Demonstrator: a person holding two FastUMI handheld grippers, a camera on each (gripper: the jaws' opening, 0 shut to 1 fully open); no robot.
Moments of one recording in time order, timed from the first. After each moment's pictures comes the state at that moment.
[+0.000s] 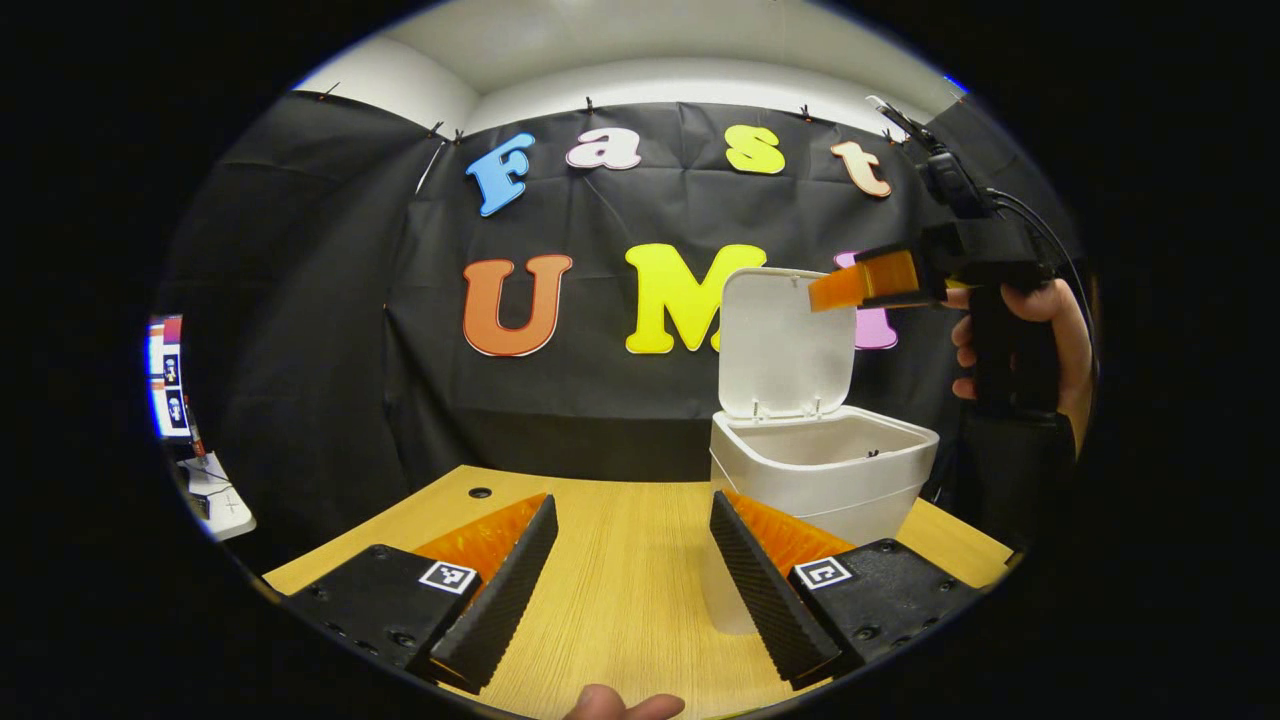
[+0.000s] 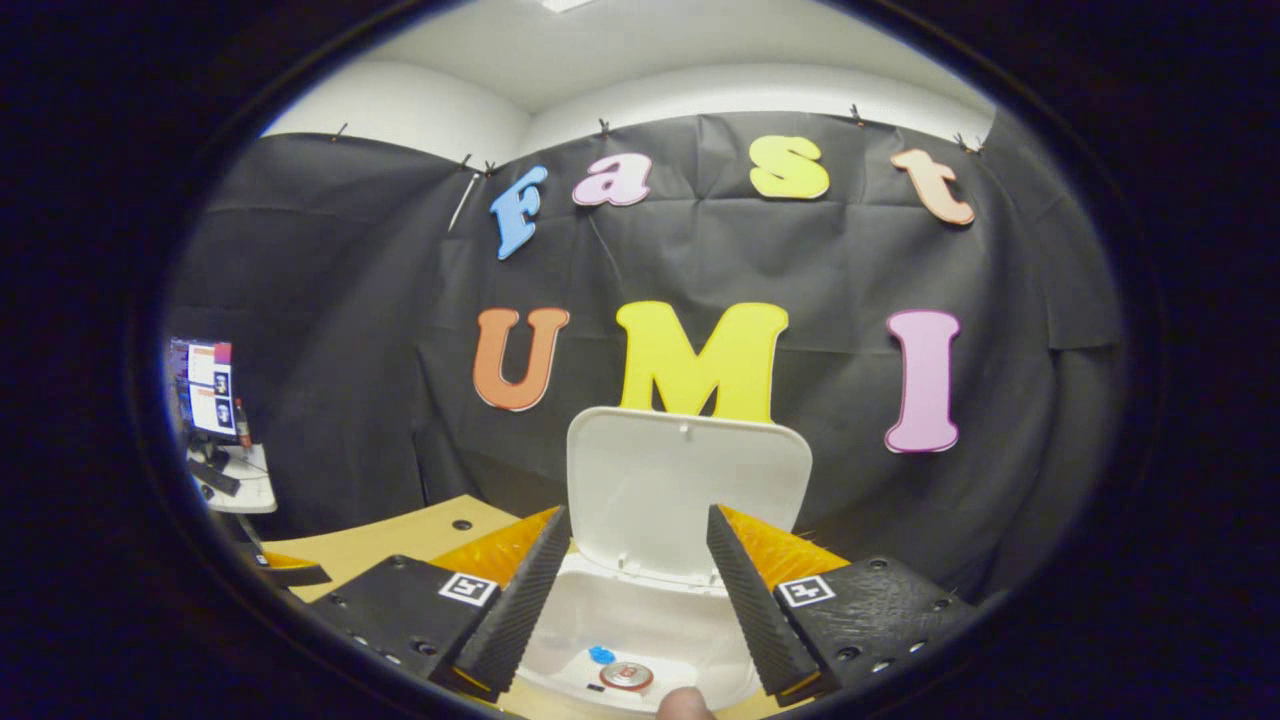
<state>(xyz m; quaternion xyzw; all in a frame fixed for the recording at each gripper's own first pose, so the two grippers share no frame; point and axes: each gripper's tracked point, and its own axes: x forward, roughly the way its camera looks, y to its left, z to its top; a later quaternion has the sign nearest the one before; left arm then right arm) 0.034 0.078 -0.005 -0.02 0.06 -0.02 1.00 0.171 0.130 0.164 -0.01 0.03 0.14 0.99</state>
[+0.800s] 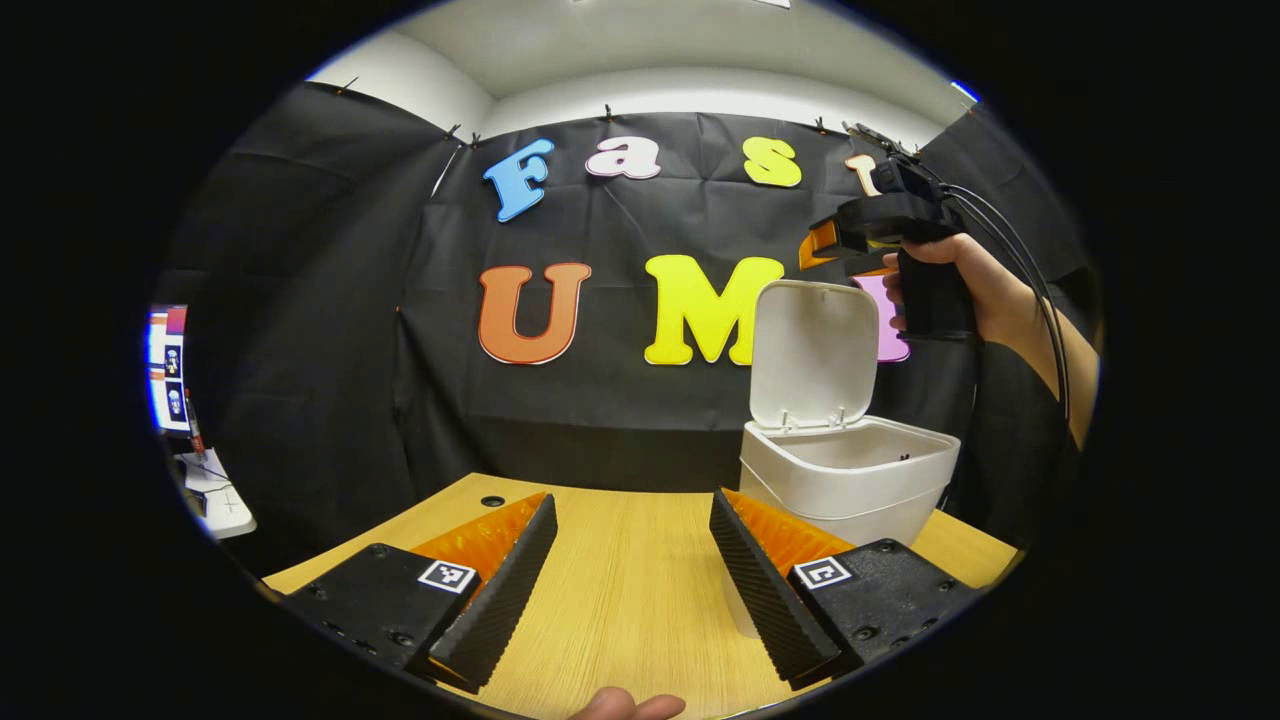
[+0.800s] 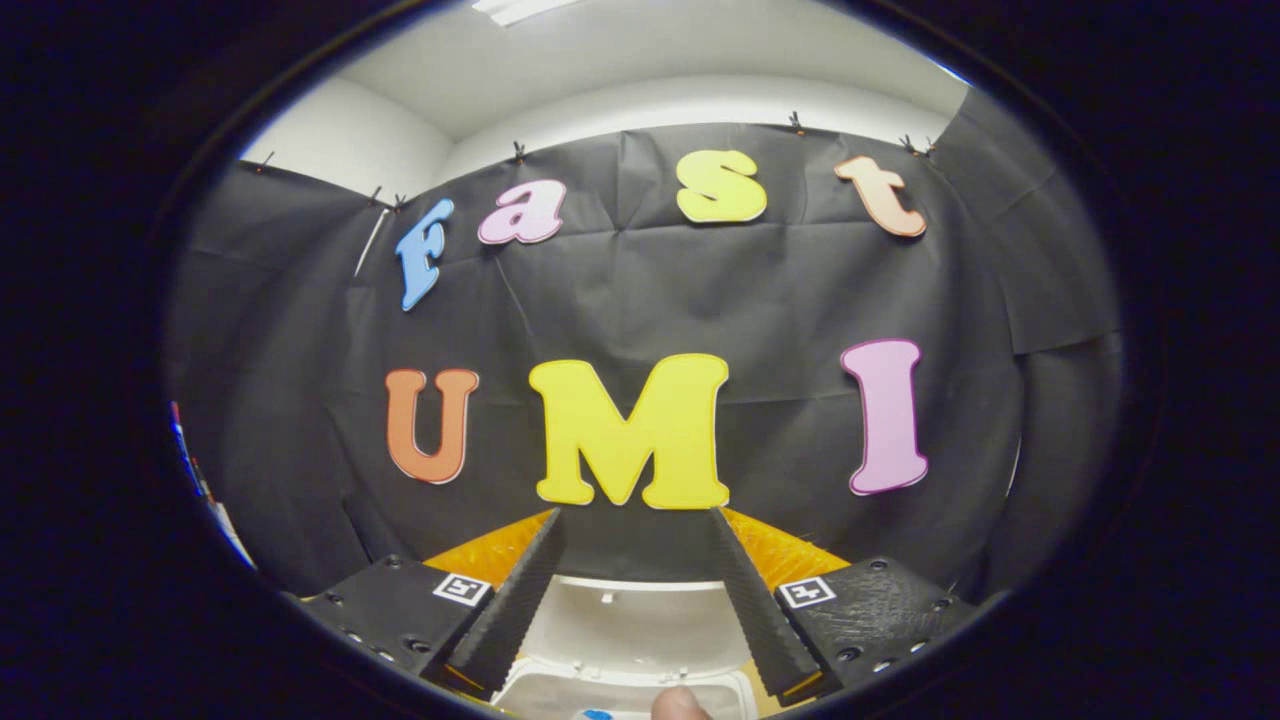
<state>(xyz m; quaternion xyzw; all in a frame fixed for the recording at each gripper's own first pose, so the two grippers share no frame) 0.040 0.116 -0.009 -0.03 0.05 0.00 1.00 0.277 0.121 0.228 0.04 0.00 0.04 1.00</state>
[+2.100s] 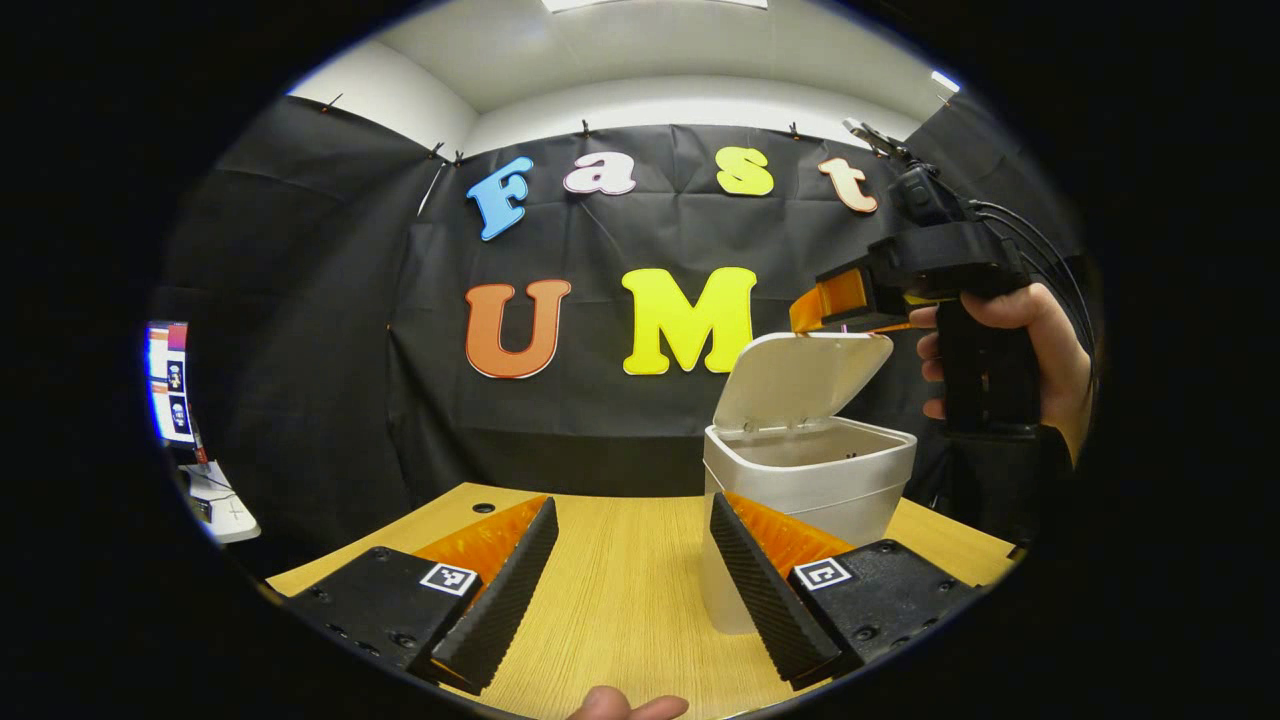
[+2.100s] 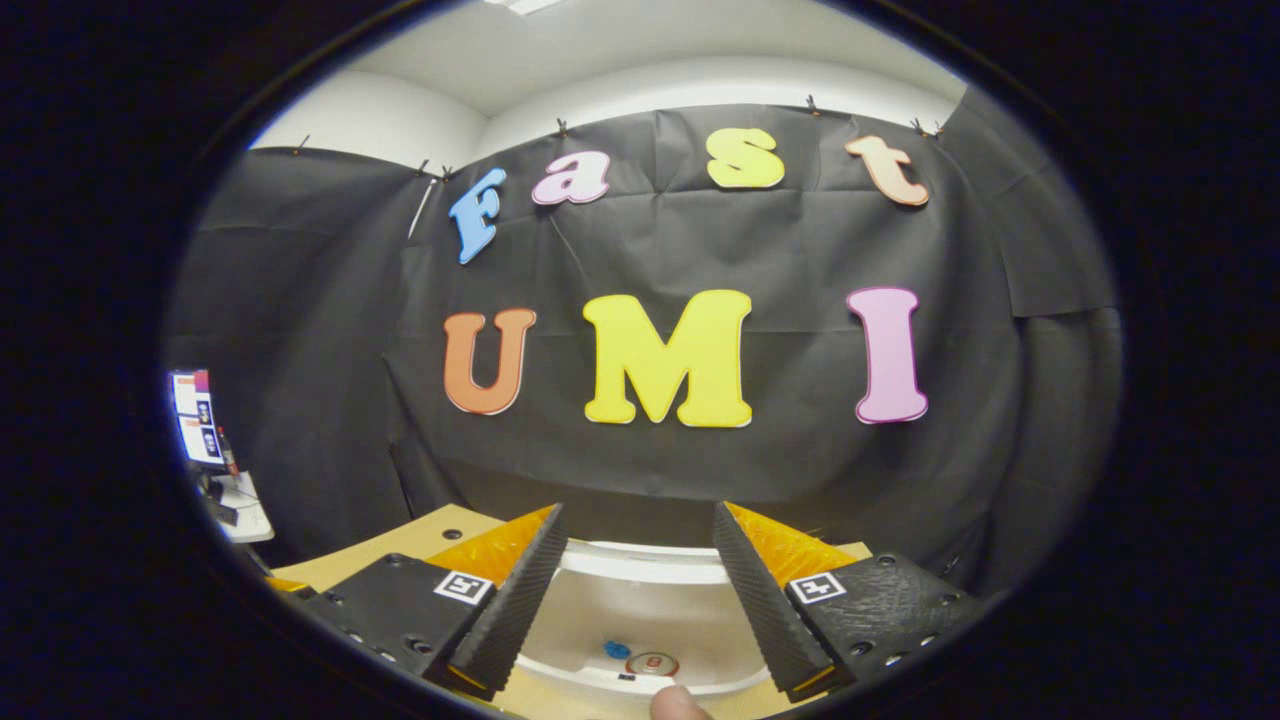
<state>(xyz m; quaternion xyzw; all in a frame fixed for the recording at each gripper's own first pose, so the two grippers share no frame) 0.008 0.079 0.003 -0.01 0.02 -0.02 1.00 0.144 0.135 0.137 0.03 0.05 0.09 0.99</state>
